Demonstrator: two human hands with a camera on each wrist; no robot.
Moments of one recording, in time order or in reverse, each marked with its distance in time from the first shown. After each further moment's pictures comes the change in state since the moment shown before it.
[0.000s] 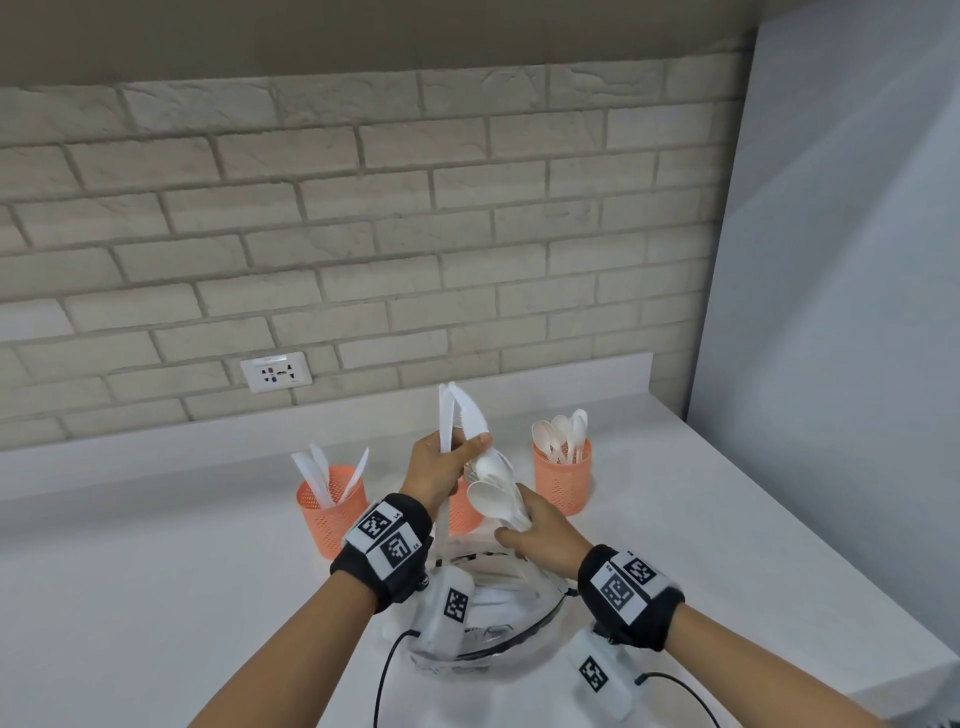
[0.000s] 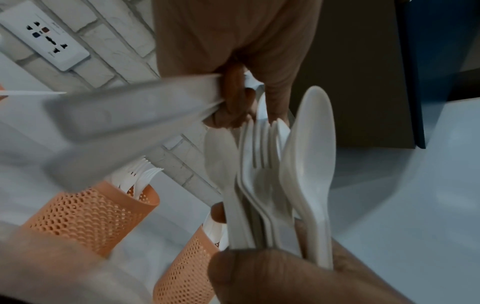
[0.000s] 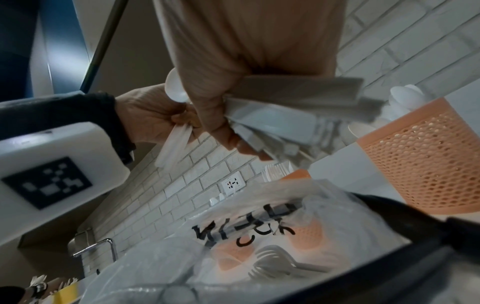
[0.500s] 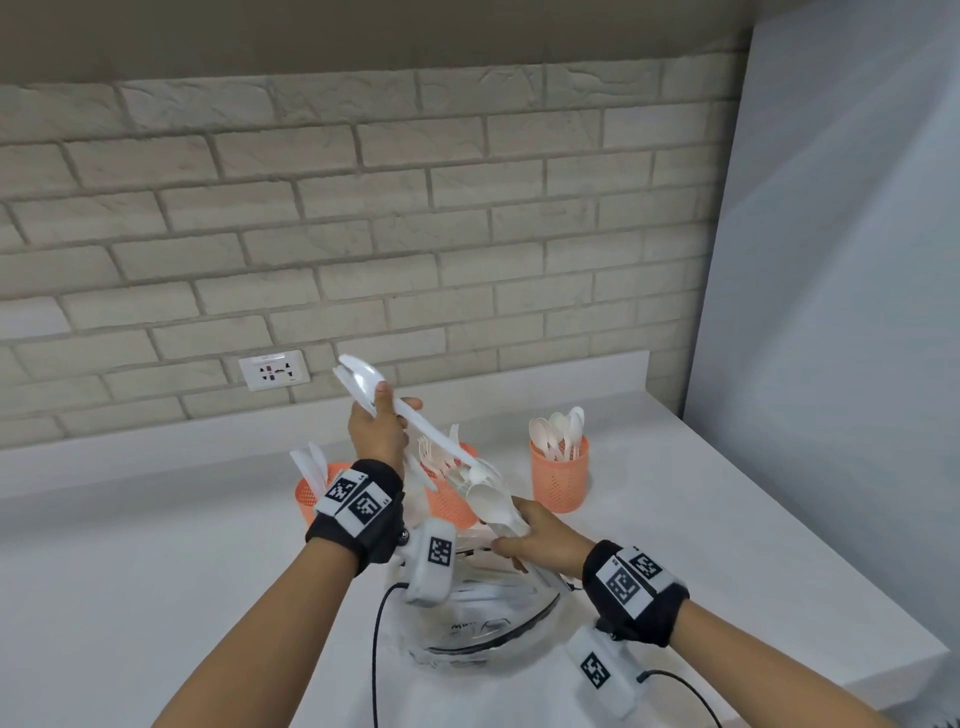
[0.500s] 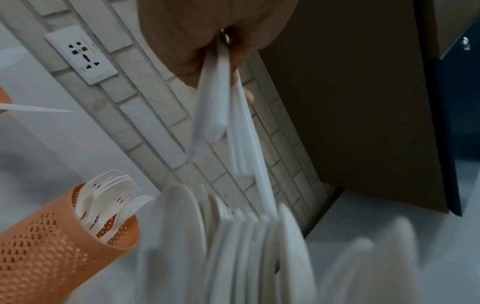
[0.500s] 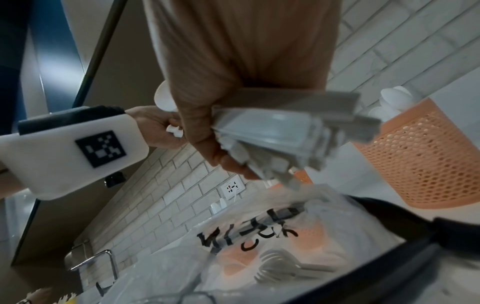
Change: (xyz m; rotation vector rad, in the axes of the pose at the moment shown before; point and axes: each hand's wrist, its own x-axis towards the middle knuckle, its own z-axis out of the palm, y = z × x) left_hand 0.022 0.022 -0.032 -0.172 0.425 0.140; right_hand -0.011 -0.009 -0.003 0.066 -0.177 0.087
